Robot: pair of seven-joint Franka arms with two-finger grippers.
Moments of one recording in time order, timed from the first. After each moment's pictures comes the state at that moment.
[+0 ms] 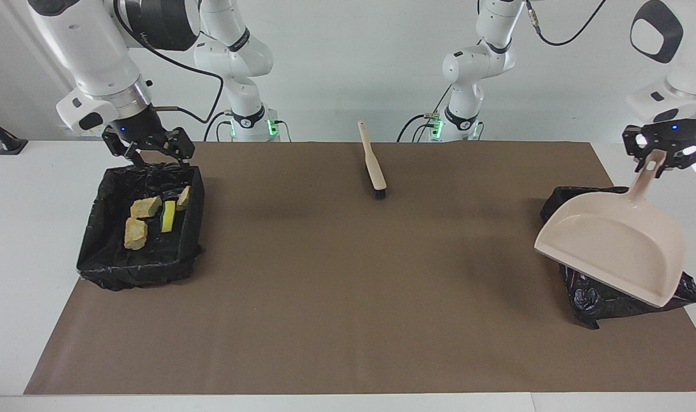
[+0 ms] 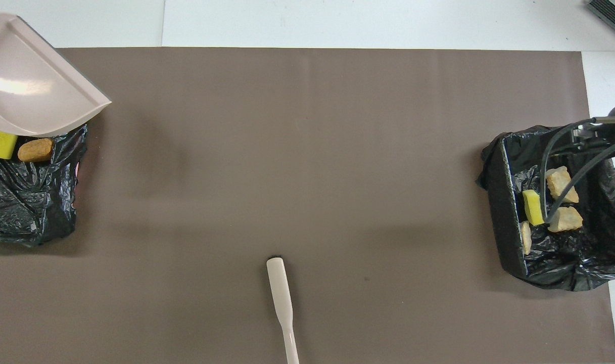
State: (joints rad) left arm 0.21 0.08 -0.18 -1.49 0.24 1.64 0.68; right arm -0.02 0.08 0.00 -1.48 -0.02 1.52 0.03
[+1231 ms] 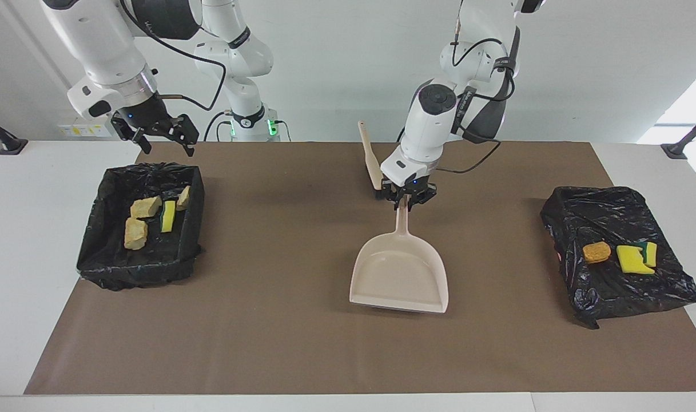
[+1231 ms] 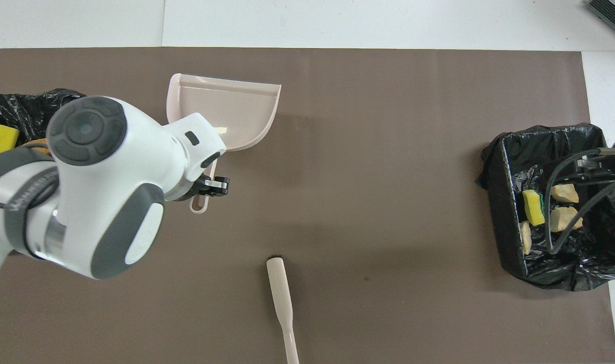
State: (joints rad) left arm -0.41 0.18 -0.19 -1.88 -0.02 2.10 -0.41; right arm -0.02 -0.02 -0.01 -1.61 -0.02 1.51 0.05
